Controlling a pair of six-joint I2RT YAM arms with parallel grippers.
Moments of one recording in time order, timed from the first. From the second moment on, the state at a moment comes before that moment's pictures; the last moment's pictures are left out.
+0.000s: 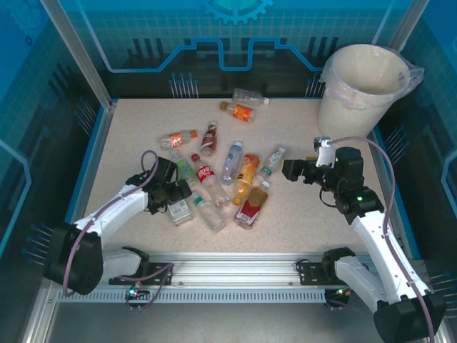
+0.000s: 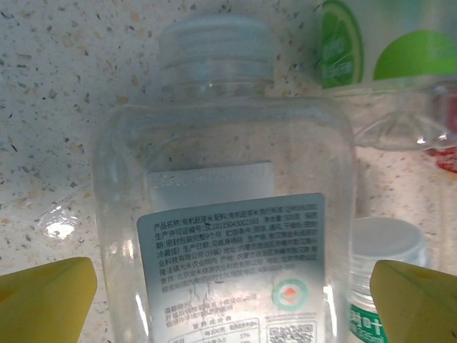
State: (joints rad) left arm -0.30 1.26 0.73 -0.70 -0.05 -0.81; right arm 0.16 0.84 0.77 -0.40 -0.39 0.30
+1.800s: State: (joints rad) left arm -0.50 1.14 0.88 -0.26 0.15 -0.78; right arm 0.25 0.69 0.63 -0.29 -0.52 0.31
